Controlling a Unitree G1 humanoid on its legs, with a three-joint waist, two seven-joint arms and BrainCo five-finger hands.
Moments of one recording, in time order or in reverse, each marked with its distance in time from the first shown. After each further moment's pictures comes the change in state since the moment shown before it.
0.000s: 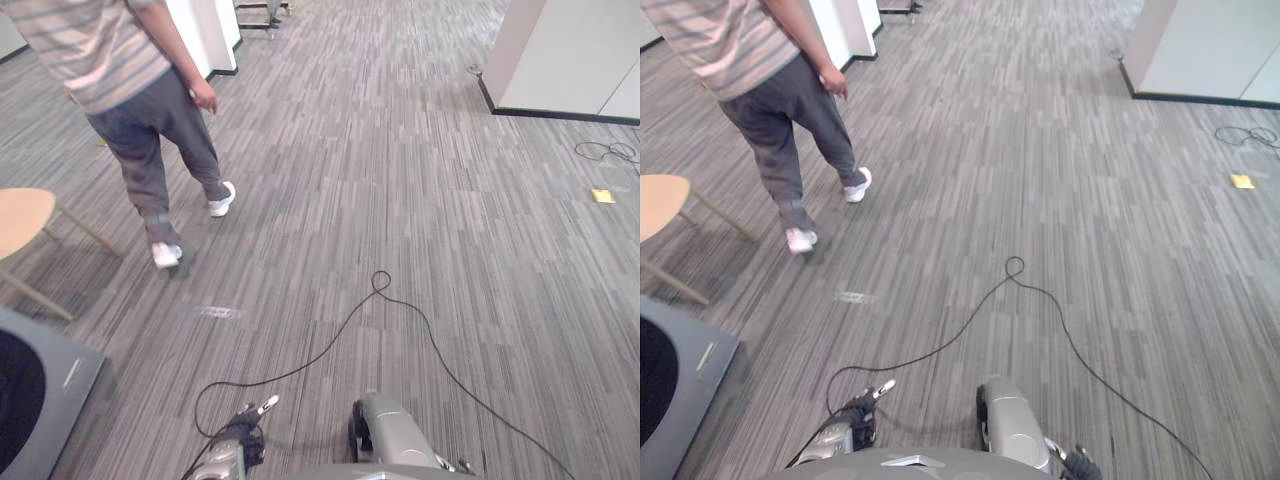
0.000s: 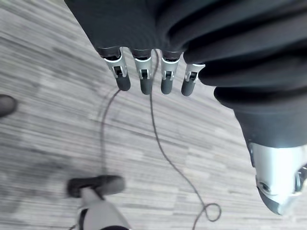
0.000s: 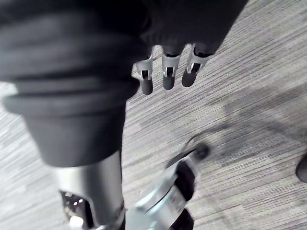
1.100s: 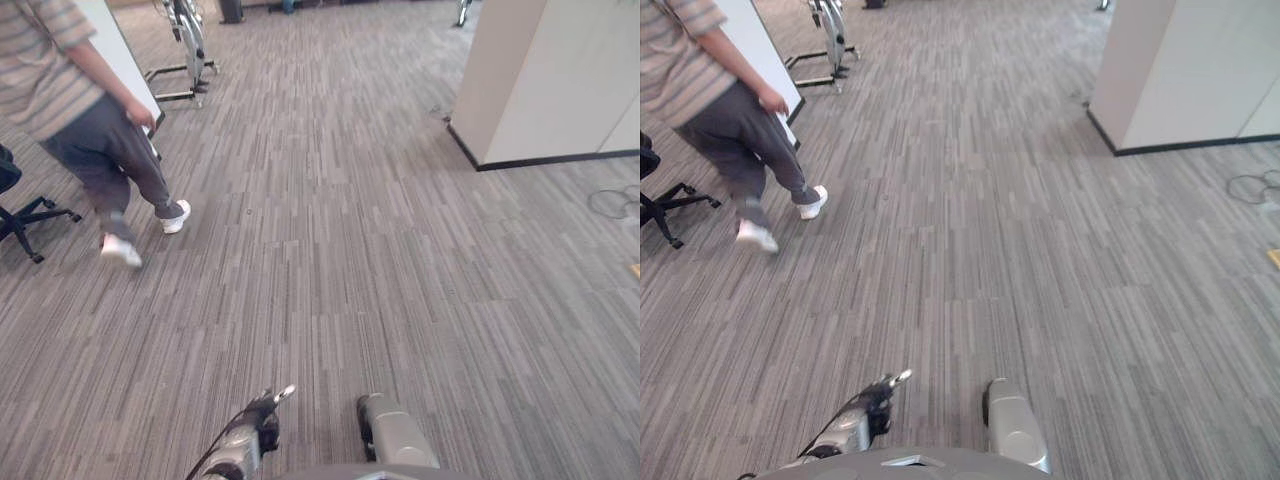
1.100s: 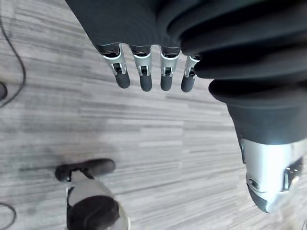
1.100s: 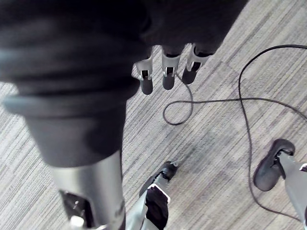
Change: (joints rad) left arm -0.054 -0.069 -0.011 0.031 -0.046 0.000 -0.015; right arm 0.052 -0.011 -0.155 0.056 0.002 0.031 -0.004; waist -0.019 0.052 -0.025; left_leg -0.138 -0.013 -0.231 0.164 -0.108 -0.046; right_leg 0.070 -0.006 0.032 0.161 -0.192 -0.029
